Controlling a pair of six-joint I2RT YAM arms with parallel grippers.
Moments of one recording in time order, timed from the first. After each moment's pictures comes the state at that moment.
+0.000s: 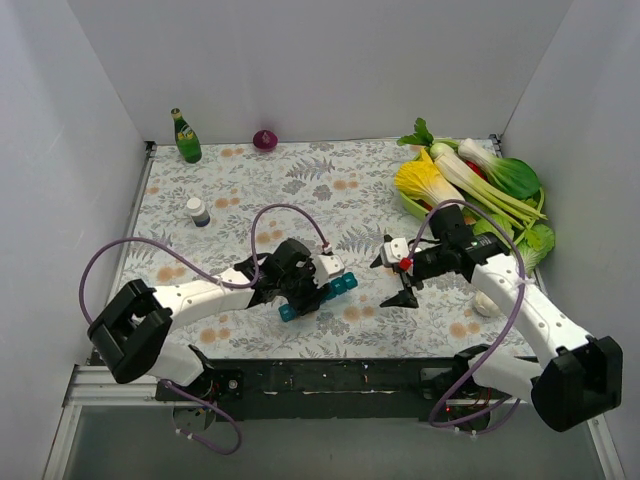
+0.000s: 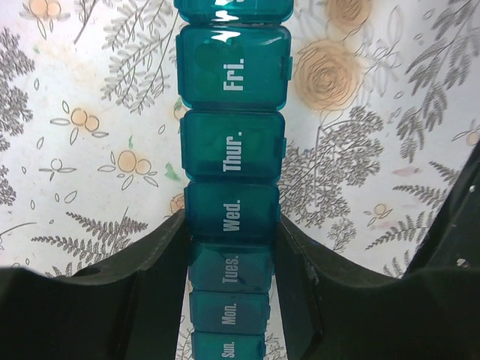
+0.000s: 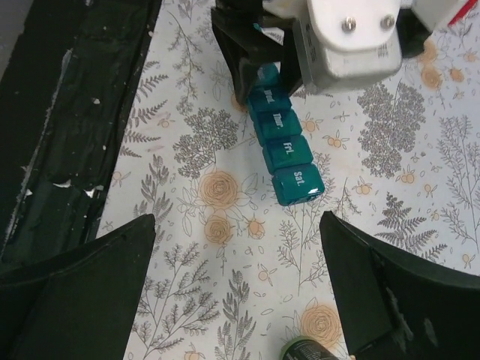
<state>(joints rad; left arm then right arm) -0.83 1.42 0.74 -0.23 0.25 0.21 0.40 1.09 0.90 -0.88 -1.05 -1.20</state>
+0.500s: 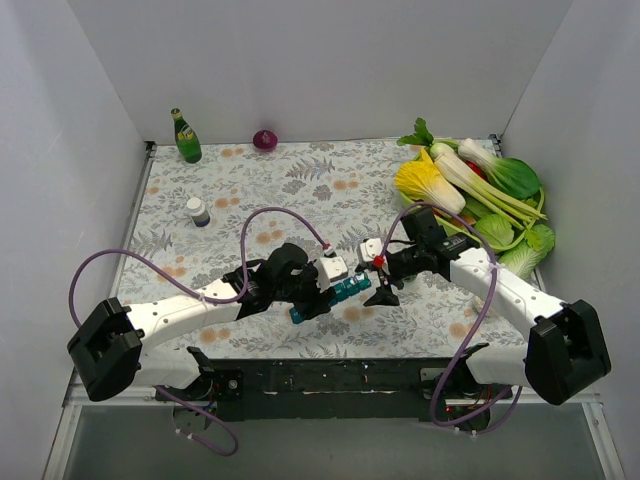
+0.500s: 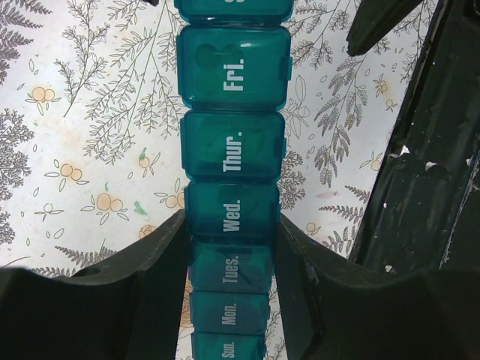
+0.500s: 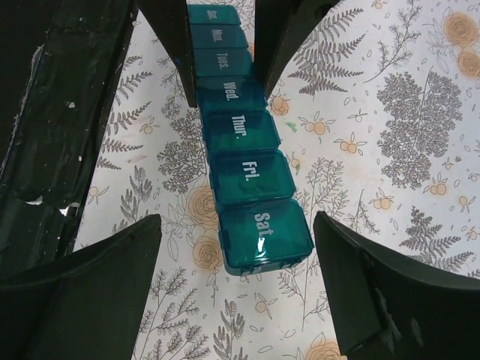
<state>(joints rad) -0.92 1.25 0.72 -0.16 0.28 0.14 0.52 1.25 0.84 -0.59 -0.96 -1.02</state>
